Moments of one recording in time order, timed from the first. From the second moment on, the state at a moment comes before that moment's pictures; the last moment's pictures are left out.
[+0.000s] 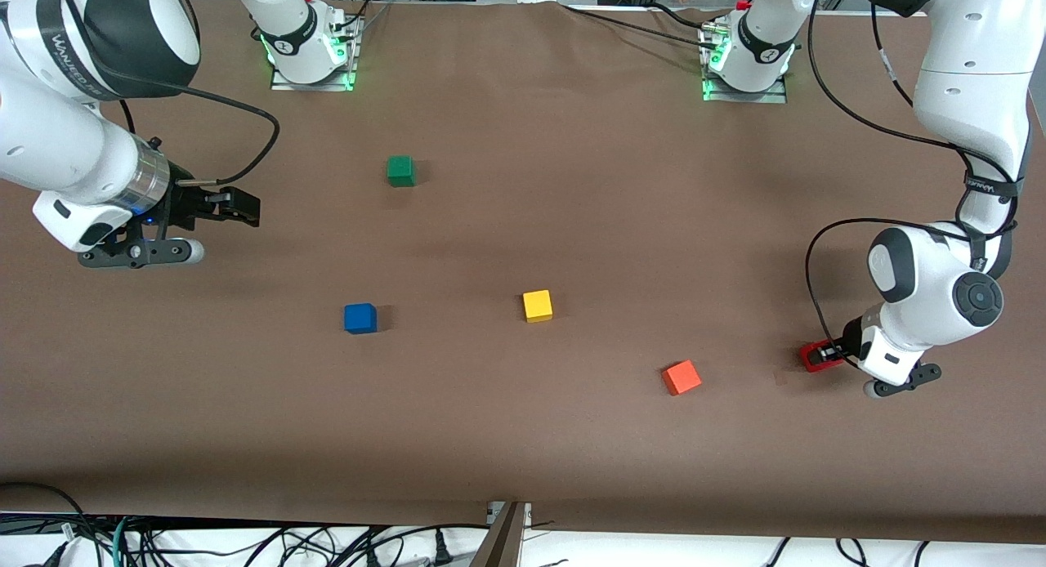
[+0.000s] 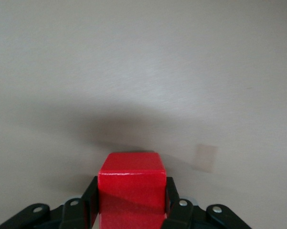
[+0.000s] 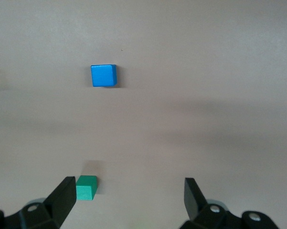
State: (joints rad) left arm 0.15 0.71 -0.08 -1.62 -0.03 2.38 -0.19; right arm 0.19 0.20 -0.02 -1.54 0.02 1.61 0.10
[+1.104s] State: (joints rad) left arm -0.46 0.71 -0.09 -1.35 -0.04 2.09 -0.64; right arm 0.20 0.28 -0.02 -1.54 0.08 1.66 0.08
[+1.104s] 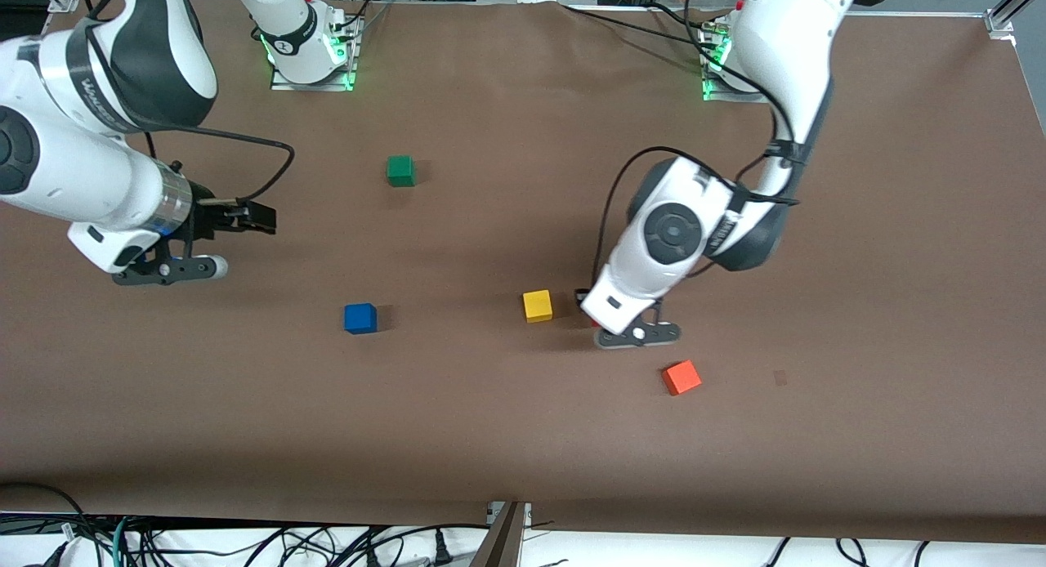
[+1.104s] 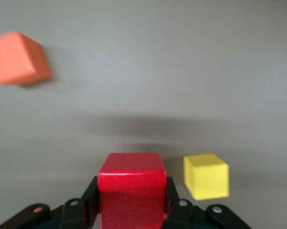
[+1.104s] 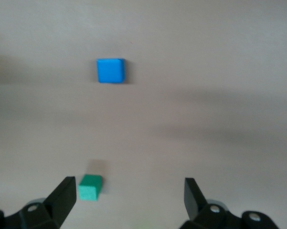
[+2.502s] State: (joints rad) left arm -0.63 0.94 -0.04 -1.08 -0.06 2.03 -0.78; right arm 0.31 0.72 -0.03 -1.54 0.06 2.22 0.07
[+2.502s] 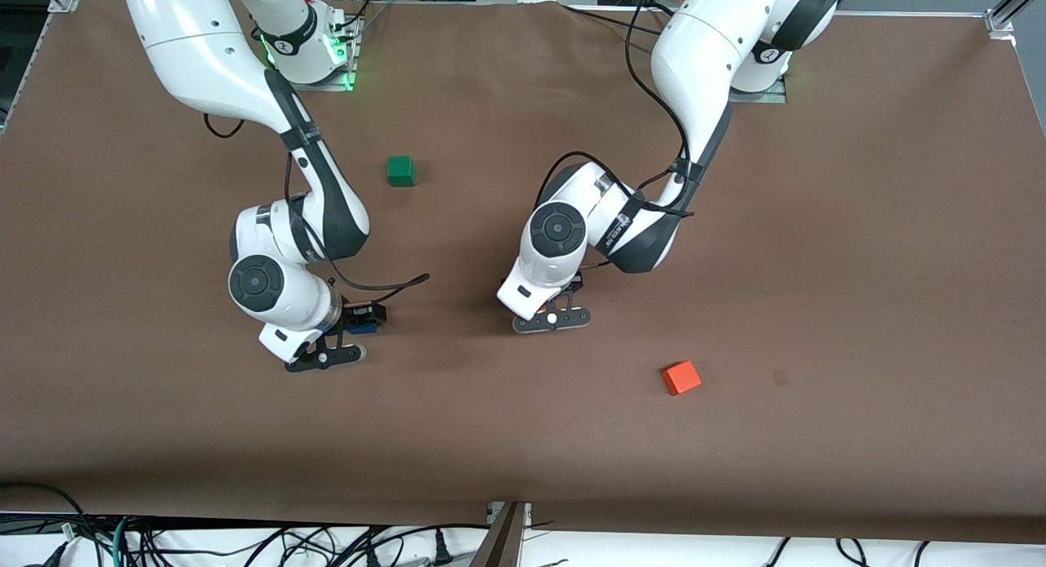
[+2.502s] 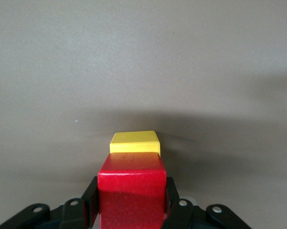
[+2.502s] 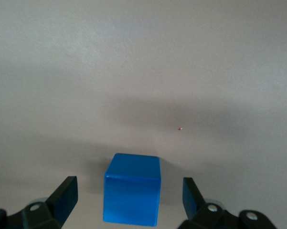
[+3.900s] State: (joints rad) left arm -0.63 0.96 -0.03 -1.07 -0.06 2.06 -0.84; right arm 0.31 0.75 -0.03 -1.54 0.11 2.22 0.09
